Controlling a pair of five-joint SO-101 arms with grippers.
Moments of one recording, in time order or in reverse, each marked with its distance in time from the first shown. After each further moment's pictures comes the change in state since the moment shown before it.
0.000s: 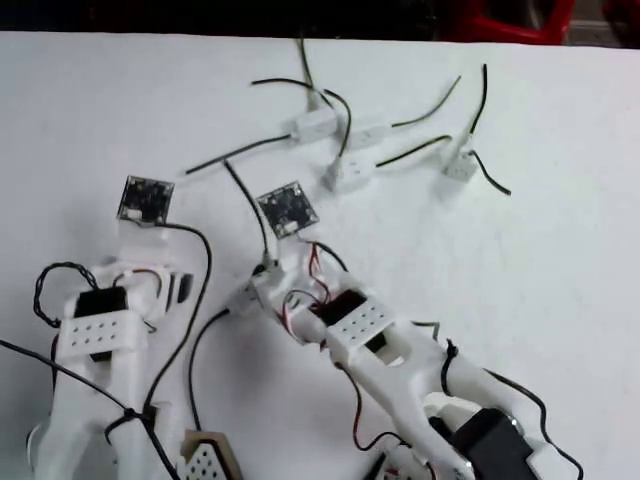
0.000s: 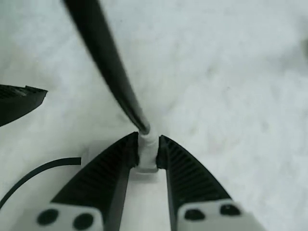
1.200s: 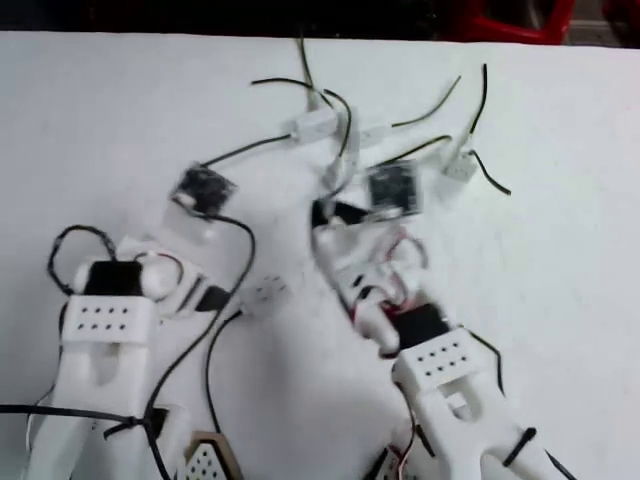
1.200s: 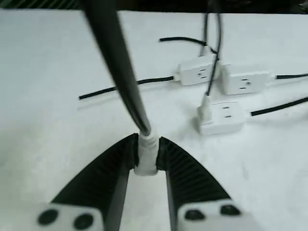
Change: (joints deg) left arm 12.0 -0.2 -15.3 21.0 -12.6; right arm 19.0 -34.4 5.7 0.3 -5.1
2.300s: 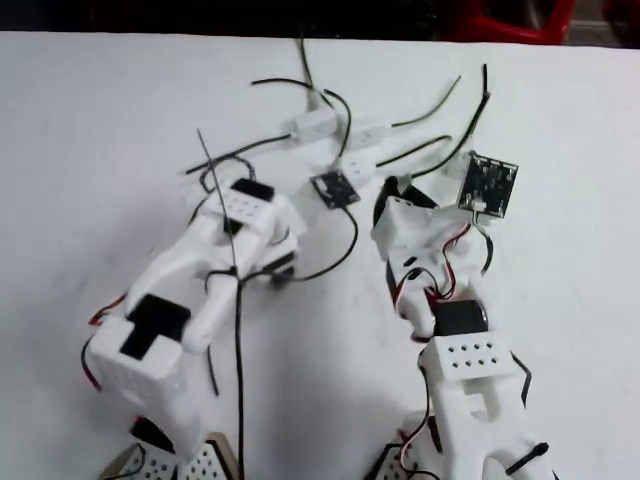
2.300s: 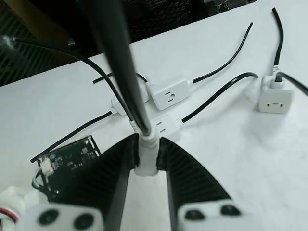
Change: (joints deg) left arm 19.8 58.3 -37.9 -1.7 -6.6; right arm 12.7 -0.9 0.0 0.0 -8.0
